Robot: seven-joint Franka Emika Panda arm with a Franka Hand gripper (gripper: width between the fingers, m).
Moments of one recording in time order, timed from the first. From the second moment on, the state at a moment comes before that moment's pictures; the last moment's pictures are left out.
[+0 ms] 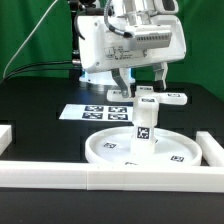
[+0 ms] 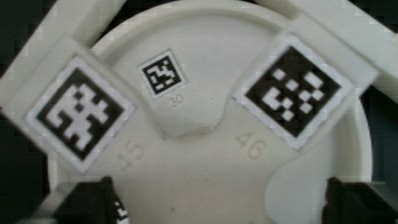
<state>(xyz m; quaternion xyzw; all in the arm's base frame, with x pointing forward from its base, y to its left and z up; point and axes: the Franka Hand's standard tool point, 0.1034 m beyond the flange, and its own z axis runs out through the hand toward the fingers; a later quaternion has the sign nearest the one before) 0.564 0.026 0.109 -0.30 0.94 0.06 0.17</state>
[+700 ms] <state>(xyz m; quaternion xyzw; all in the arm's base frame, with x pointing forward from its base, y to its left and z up) 0.569 0.024 0.147 -0.32 0.92 0.06 0.20</state>
